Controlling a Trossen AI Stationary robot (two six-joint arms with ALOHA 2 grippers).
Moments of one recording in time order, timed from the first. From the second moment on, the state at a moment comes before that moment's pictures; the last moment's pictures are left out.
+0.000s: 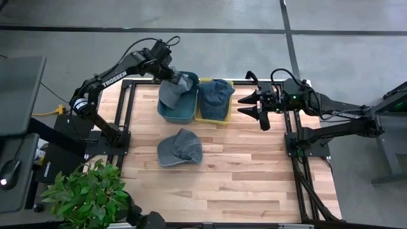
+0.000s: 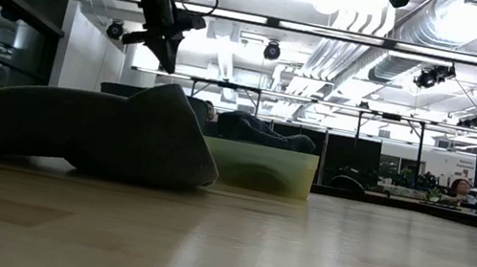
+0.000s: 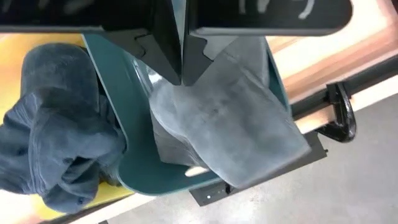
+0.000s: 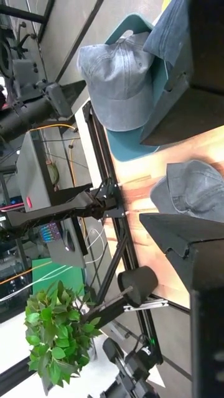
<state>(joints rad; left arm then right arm) 0.78 1.54 1.47 -0.91 -0.02 -0.33 -0.19 0.96 1.03 -0.27 -0.15 0.22</state>
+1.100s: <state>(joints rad) 0.75 1.57 1.31 -0.92 -0.24 -0.40 -0.19 0.96 1.03 -0.27 -0.15 0.24</state>
